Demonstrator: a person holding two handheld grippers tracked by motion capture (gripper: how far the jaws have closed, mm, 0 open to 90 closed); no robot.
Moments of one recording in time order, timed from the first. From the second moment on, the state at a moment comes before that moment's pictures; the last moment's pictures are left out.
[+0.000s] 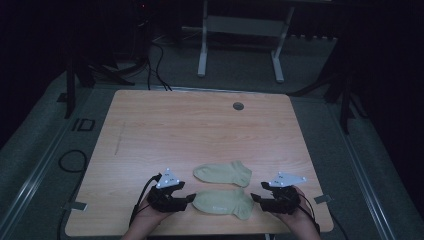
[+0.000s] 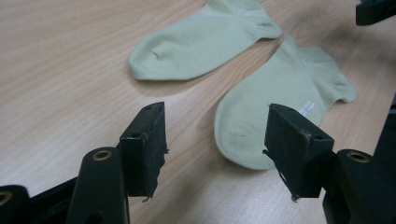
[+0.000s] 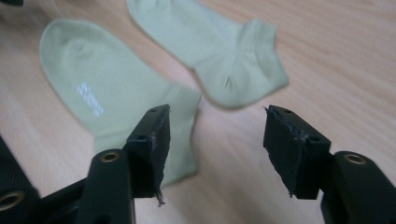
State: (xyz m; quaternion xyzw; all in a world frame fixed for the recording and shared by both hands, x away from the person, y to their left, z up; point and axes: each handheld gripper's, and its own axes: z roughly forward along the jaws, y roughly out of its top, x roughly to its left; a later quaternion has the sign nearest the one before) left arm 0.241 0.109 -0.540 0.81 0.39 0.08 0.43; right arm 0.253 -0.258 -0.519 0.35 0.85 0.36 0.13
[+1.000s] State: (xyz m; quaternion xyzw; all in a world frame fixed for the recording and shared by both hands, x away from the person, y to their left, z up) left arm 0.239 0.079 -0.564 0.84 0.38 0.07 0.39; right arm 0.245 -0.236 -0.551 0.34 0.88 0.32 0.09
